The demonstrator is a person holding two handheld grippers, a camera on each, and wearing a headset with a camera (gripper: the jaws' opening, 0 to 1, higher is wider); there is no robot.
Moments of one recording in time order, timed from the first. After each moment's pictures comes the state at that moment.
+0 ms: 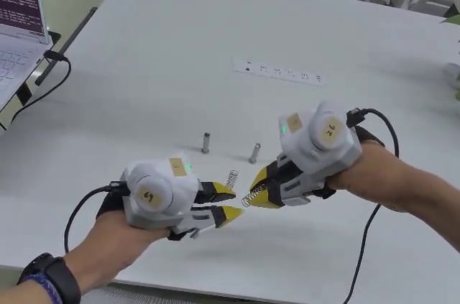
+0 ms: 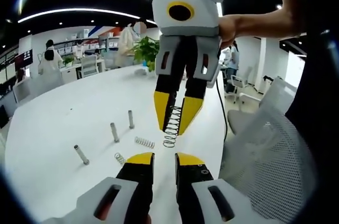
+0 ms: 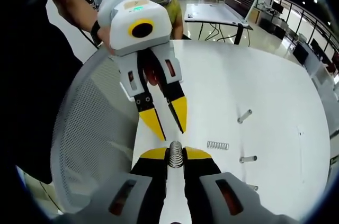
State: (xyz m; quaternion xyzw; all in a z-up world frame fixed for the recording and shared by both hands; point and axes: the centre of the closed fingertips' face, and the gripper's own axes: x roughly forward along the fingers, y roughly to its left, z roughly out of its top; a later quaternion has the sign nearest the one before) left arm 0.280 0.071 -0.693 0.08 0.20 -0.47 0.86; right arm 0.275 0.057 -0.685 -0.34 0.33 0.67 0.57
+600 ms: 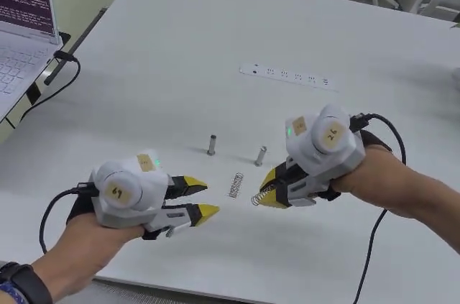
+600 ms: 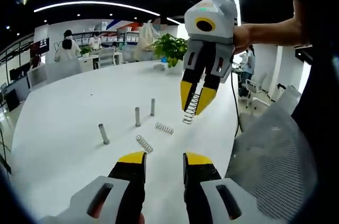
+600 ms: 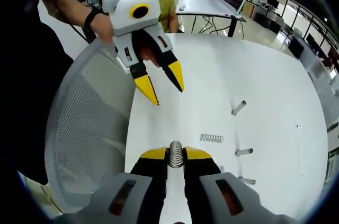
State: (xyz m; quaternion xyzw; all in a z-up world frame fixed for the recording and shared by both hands) left arm 0.284 0.125 -0.704 0.05 0.23 -0.41 0.88; right arm 0.290 0.050 -0.696 -0.36 0.35 0.64 0.59
